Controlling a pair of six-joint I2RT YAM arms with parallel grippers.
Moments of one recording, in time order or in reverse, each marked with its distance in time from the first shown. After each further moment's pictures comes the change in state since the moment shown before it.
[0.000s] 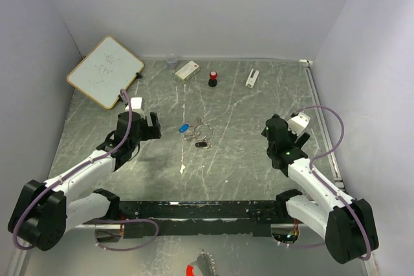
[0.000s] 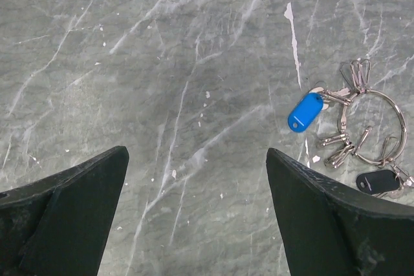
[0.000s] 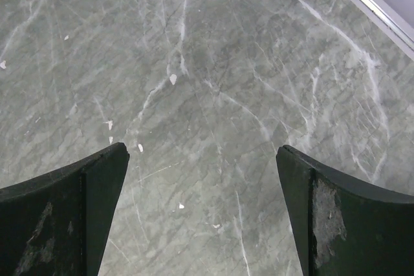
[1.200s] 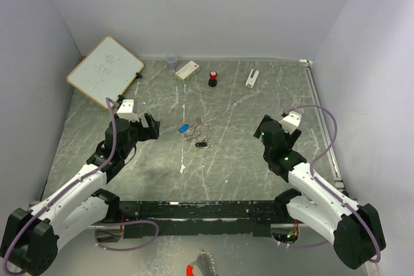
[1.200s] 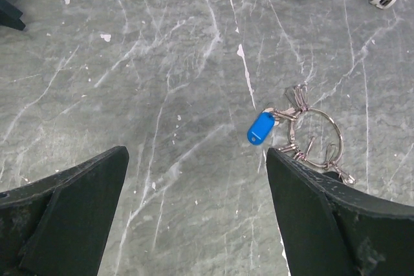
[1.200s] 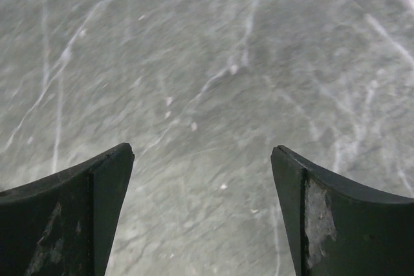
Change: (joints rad) left arm 0.000 -0.230 -0.071 0.048 0.058 0.000; right arm 0.105 -0.073 -0.009 0.023 -0.028 -0.042
